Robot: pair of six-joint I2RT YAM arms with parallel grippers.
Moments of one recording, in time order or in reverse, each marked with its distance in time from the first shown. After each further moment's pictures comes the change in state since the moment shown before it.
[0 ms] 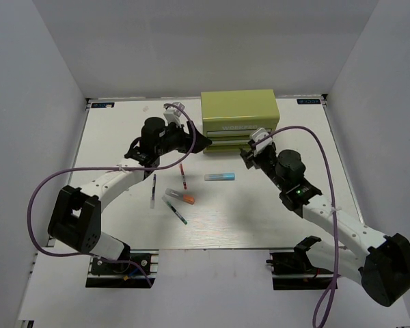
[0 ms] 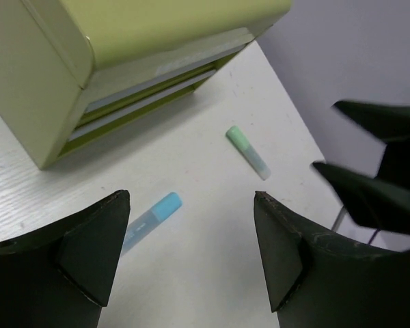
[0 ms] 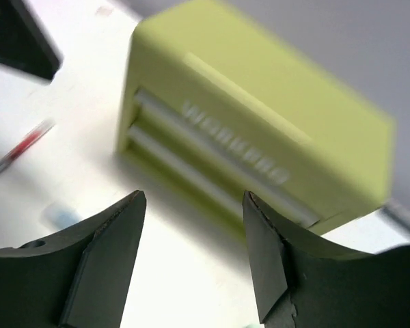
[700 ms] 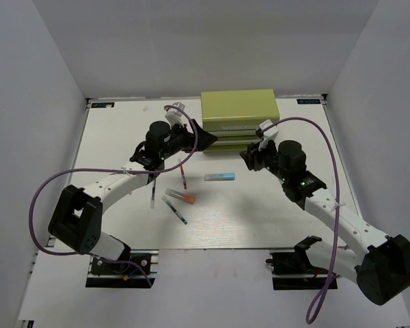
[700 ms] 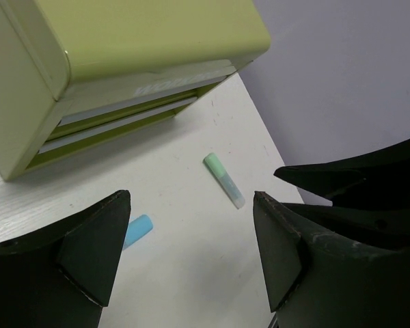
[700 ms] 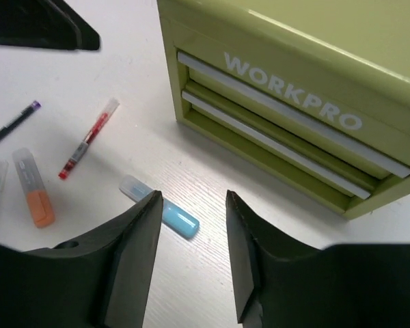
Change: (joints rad) left arm -0.074 0.008 -0.038 0.142 -0.117 -0.185; right arm -0.076 0.016 0.111 -0.336 -0.190 0.356
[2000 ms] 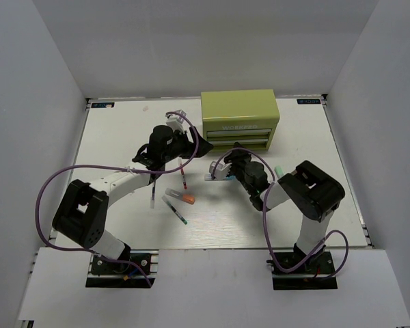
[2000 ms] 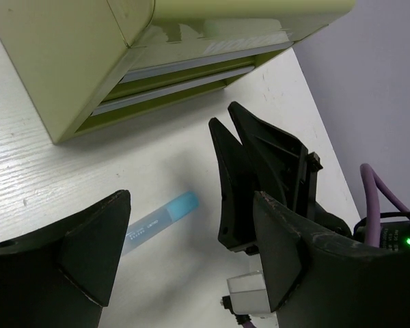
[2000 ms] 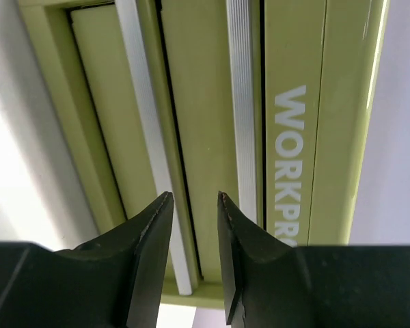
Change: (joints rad) left arm 0.016 0.044 -0.041 -0.057 -0.040 0.076; right arm 0.150 0.783 -0.192 1.140 0.317 -1.343
